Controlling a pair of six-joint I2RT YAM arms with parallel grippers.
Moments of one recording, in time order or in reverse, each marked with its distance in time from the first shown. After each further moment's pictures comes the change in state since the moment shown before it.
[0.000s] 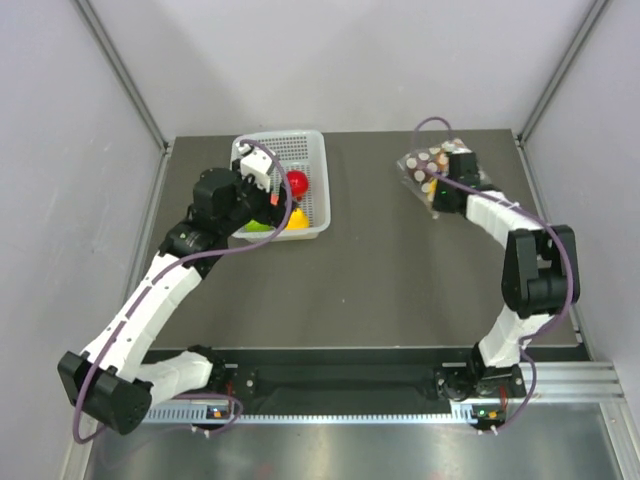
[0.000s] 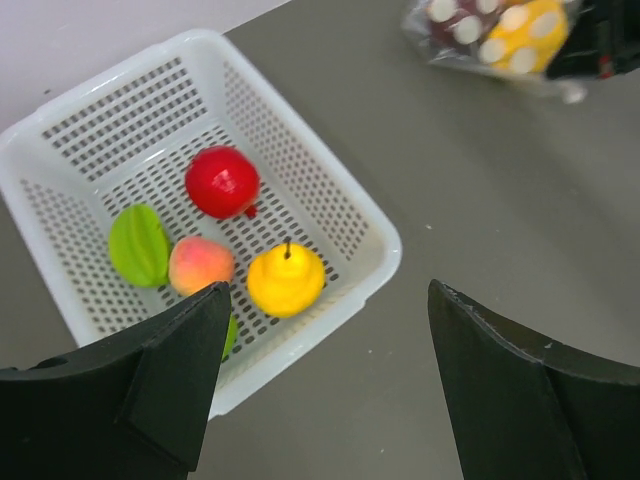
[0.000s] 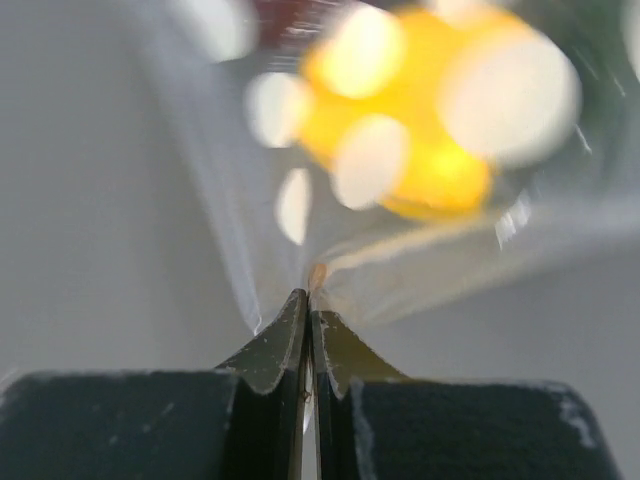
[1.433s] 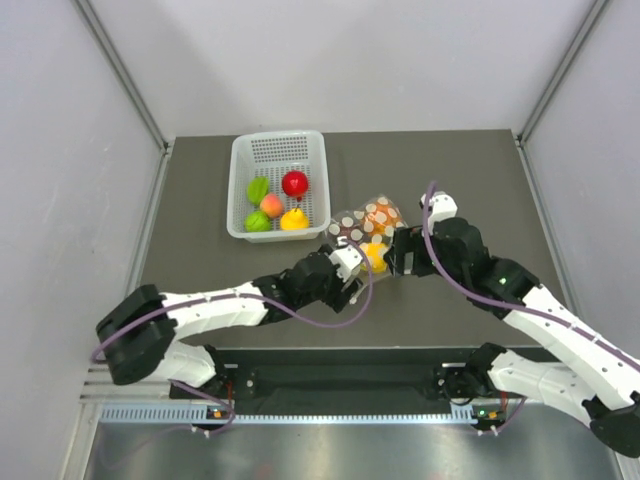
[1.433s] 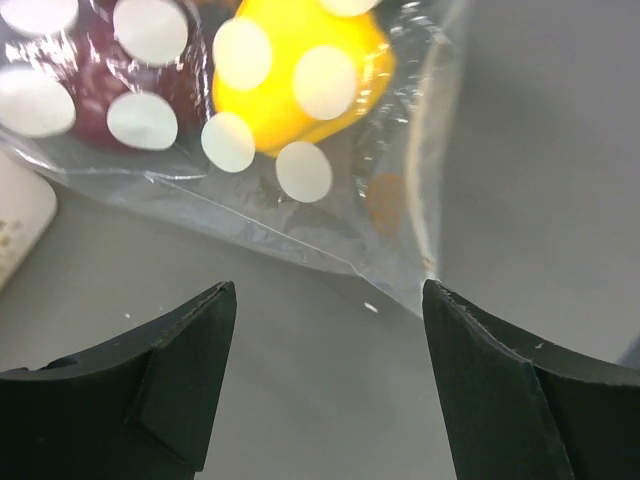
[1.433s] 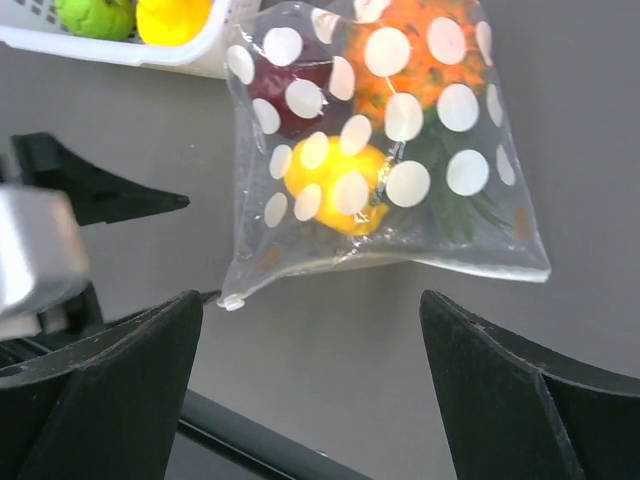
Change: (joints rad) left arm -0.597 0.229 -0.446 0.430 -0.269 -0.041; right arm 0.662 -0.889 -0.319 -0.313 0.138 0.201
